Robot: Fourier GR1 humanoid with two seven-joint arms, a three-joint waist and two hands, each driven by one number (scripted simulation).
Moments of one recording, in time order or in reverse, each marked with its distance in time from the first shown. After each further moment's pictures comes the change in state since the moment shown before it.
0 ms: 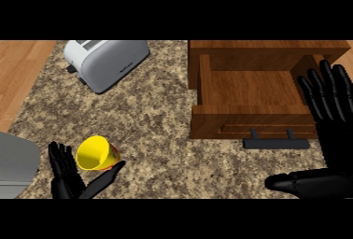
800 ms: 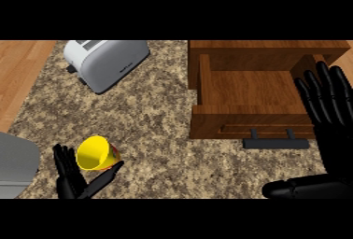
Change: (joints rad) left arm -0.095 0.013 0.082 0.263 0.095 -0.097 -0.156; right arm 0.002 0.018 0.026 -0.042 0.014 -0.005 0.044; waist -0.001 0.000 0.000
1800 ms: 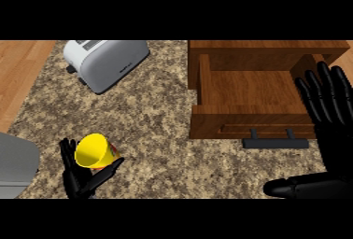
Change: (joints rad) left arm -0.155 0.004 0.105 0.280 0.086 -0.244 -0.142; right arm 0.001 0.002 -0.016 0.018 -0.009 0.015 -0.020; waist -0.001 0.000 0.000
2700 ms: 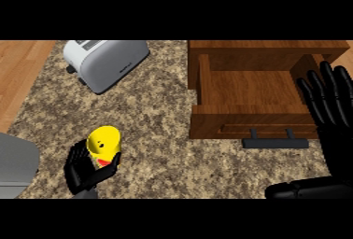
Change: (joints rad) left arm -0.087 0.012 0.037 0.104 -0.010 -0.142 -0.129; right arm -0.001 -0.003 0.006 -0.036 0.003 -0.006 0.038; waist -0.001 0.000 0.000
